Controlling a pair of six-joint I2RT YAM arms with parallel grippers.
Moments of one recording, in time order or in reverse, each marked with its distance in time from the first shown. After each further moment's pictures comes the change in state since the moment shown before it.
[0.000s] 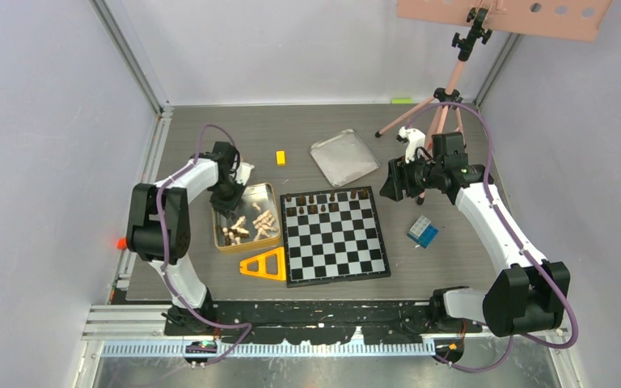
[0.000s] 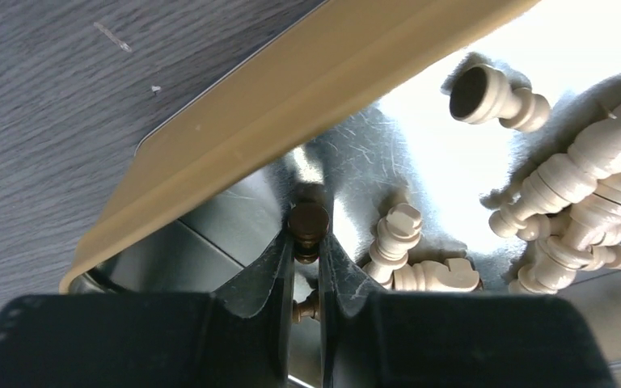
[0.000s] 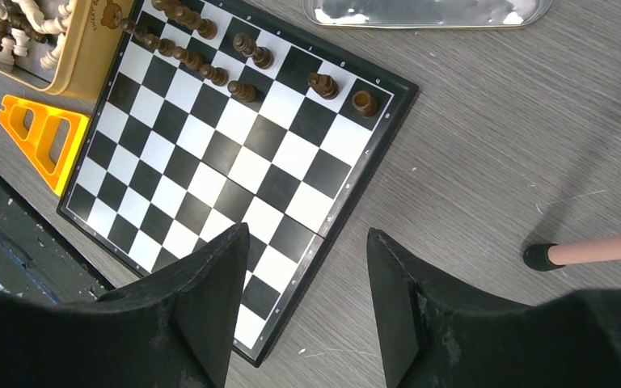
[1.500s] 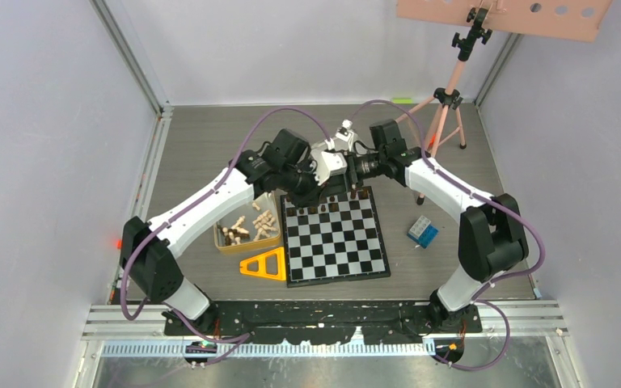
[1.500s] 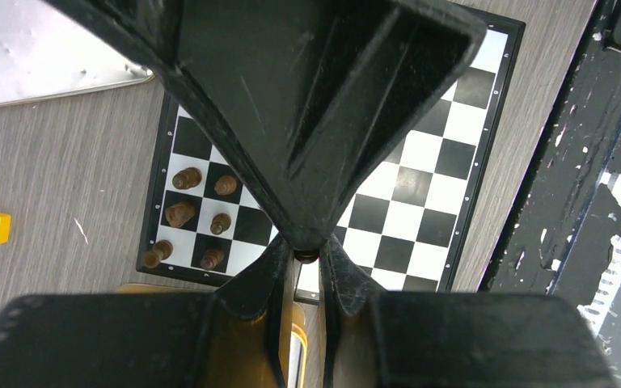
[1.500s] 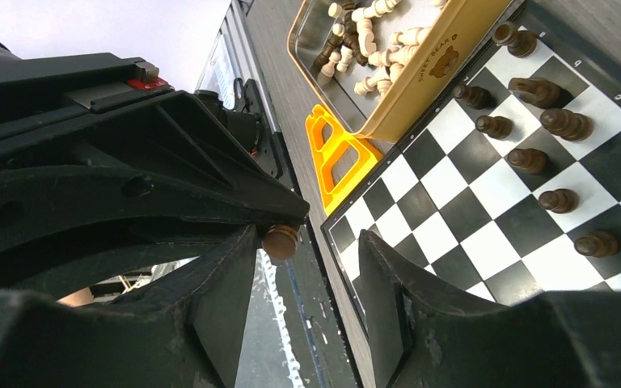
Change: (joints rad) left arm -0.585 -0.233 0.264 0.043 0.360 0.109; right arm 0.292 0.375 0.166 0.294 -0.507 0.456
